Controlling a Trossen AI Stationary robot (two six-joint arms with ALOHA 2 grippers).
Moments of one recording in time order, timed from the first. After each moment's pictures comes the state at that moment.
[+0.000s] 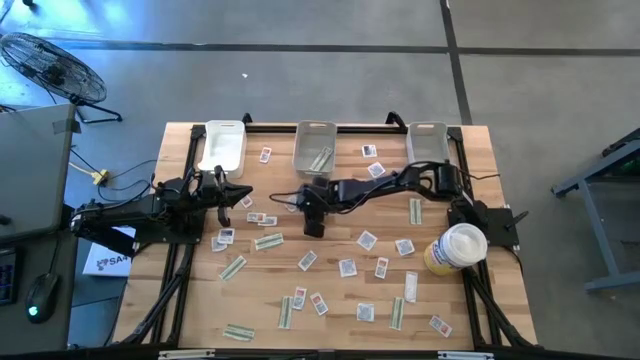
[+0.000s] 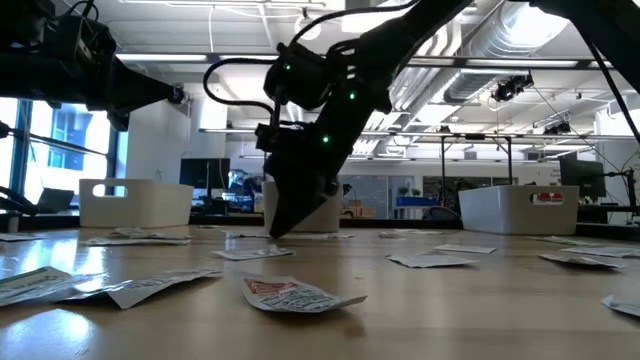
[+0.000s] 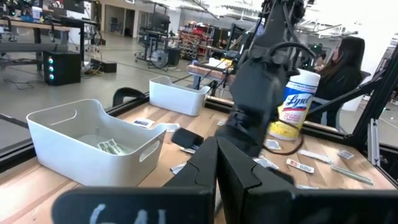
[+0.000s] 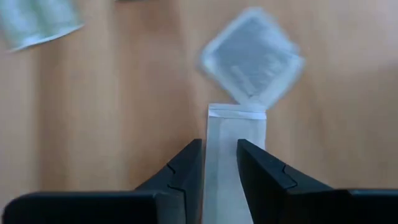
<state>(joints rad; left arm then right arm) 0.12 0.01 0.01 0.05 -0.14 -0.19 -0.06 2.19 1.51 -0.33 0.05 0.07</state>
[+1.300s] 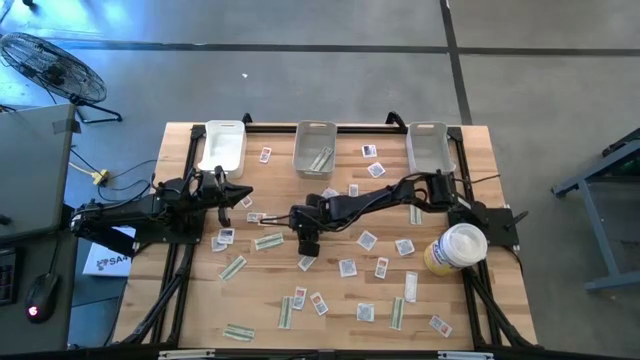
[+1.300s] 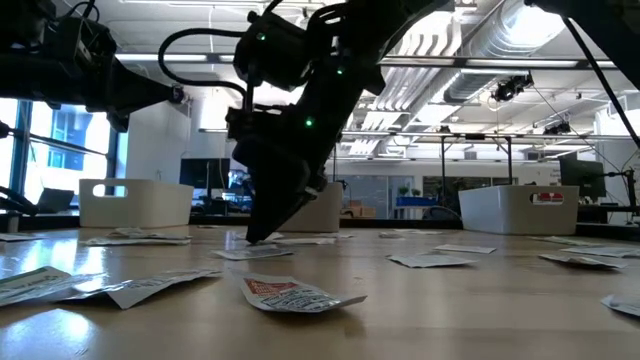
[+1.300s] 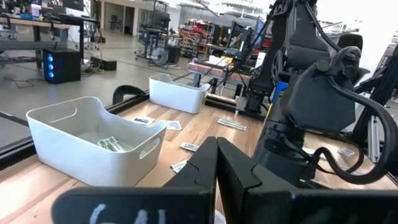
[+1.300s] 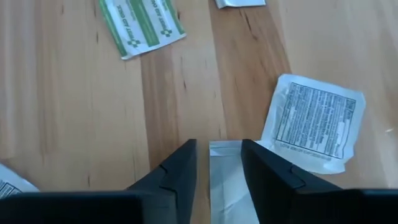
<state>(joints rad) 0.12 0.01 0.01 0.04 -0.14 -0.19 0.03 2.27 1.64 -0.46 0.13 0.13</state>
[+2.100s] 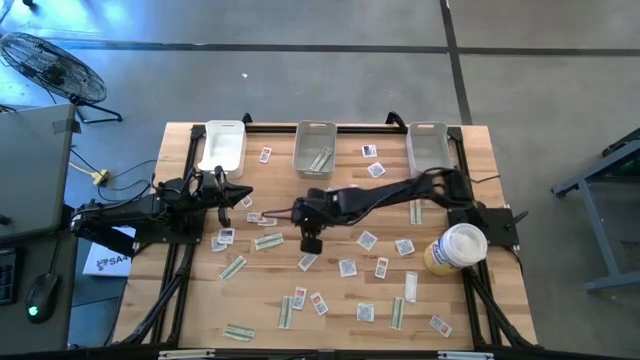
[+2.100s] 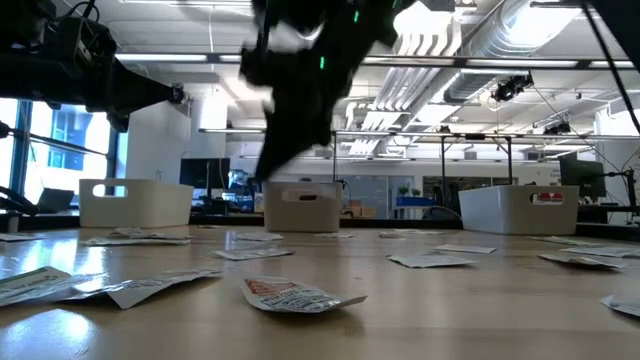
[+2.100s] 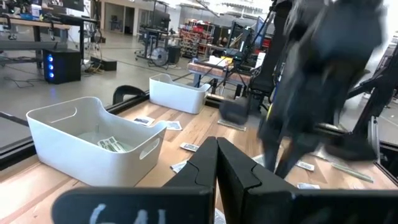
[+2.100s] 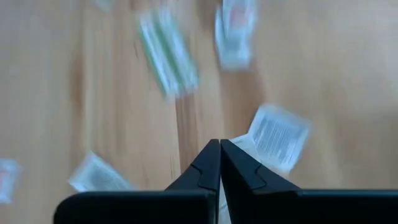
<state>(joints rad) 0.12 0.01 0.01 0.04 -0.14 -0.19 0.04 2.09 1.64 -0.47 0.08 0.15</state>
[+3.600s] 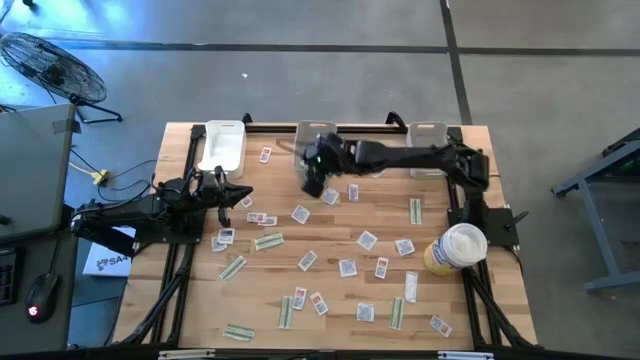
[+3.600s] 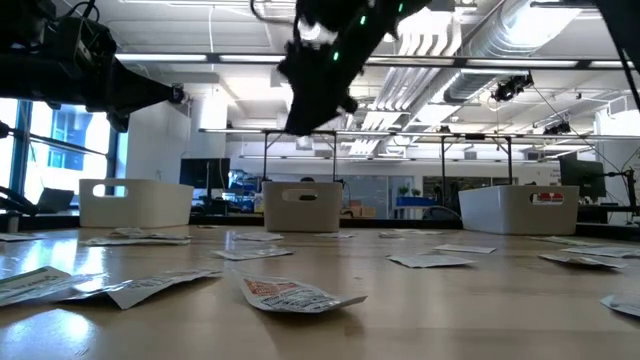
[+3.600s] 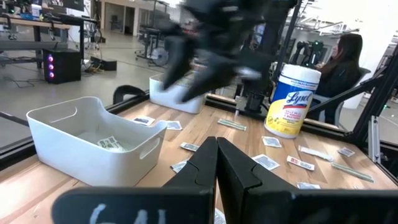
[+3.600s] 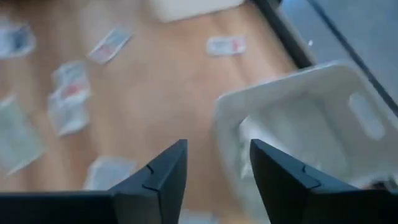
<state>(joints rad) 0.12 0.01 0.01 0.03 -0.14 -0.19 -0.17 1.93 1.64 -0.55 0.23 0.12</state>
